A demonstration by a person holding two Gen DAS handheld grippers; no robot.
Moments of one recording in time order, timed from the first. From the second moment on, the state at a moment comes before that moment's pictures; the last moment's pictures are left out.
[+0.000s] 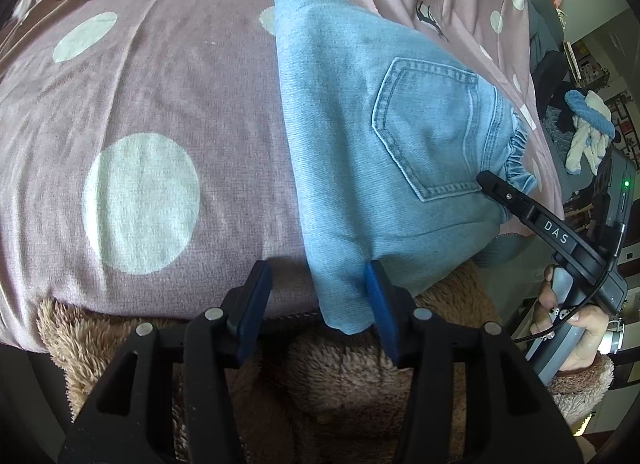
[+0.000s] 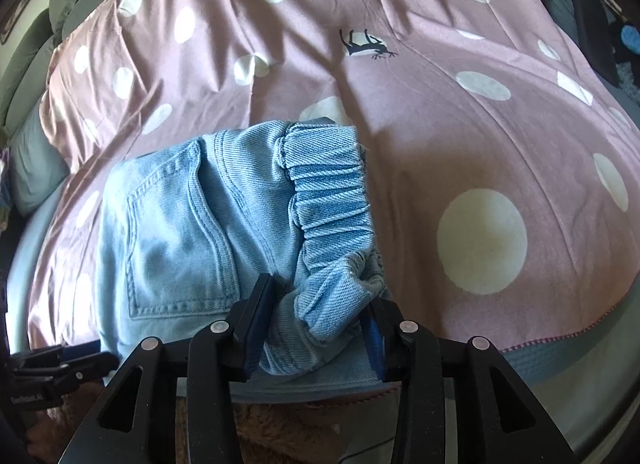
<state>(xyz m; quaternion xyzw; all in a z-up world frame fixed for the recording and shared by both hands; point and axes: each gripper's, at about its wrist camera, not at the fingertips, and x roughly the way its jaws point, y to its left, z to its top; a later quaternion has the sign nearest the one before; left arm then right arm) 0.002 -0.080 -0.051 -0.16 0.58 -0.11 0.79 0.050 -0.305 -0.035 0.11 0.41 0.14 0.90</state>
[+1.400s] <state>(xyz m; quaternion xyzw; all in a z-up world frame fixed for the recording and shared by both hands) 0.042 -0.080 -0.032 -0.13 0.55 -0.06 0.83 0.067 -0.352 -0.036 0.21 0.42 0.19 0.87</state>
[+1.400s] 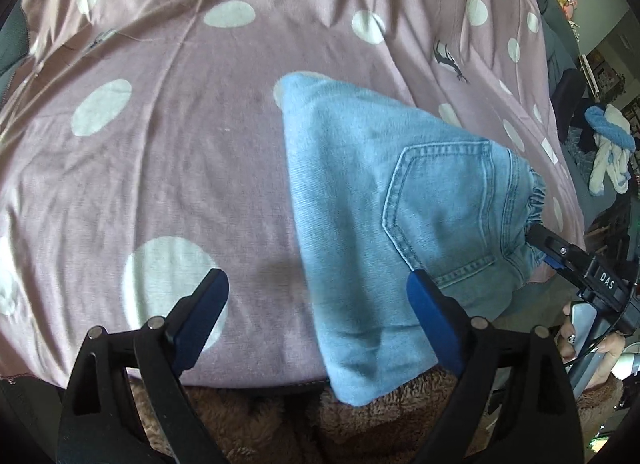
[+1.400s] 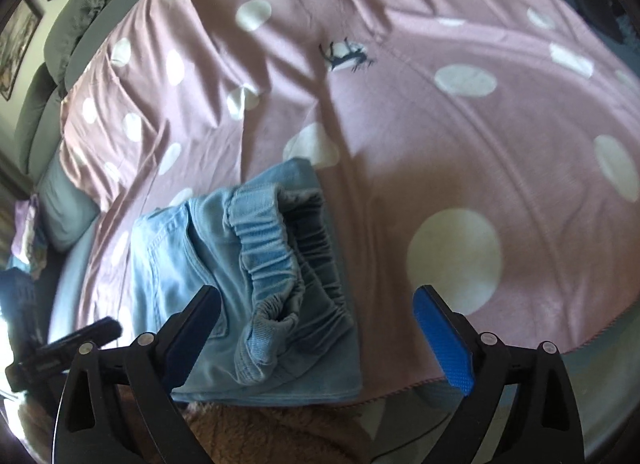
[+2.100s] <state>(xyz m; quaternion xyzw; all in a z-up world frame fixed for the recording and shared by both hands) 0.061 -0.096 -0.033 -0.17 0.52 -0.09 0.83 0.072 -0.322 -0.045 0.20 0.42 0.25 0.85</state>
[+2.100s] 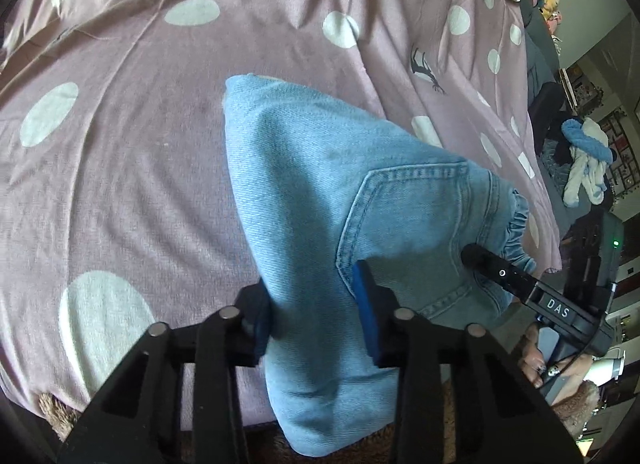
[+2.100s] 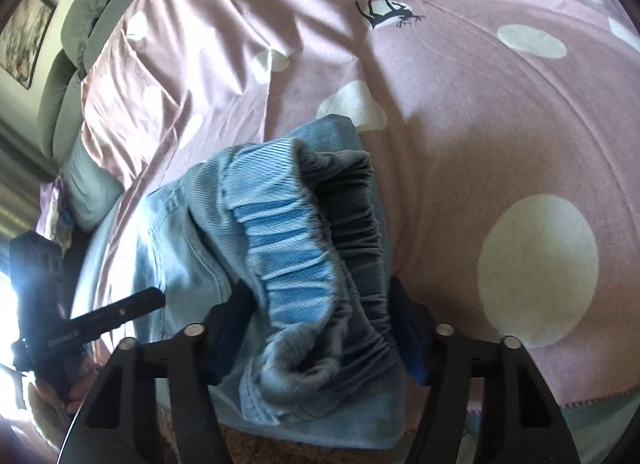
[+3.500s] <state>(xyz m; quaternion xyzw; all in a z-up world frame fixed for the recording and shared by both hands) 0.062 -0.079 -0.032 -0.22 0.52 -0.13 0.82 0.065 -0.326 -0.036 0.17 0.41 0.26 0.86</state>
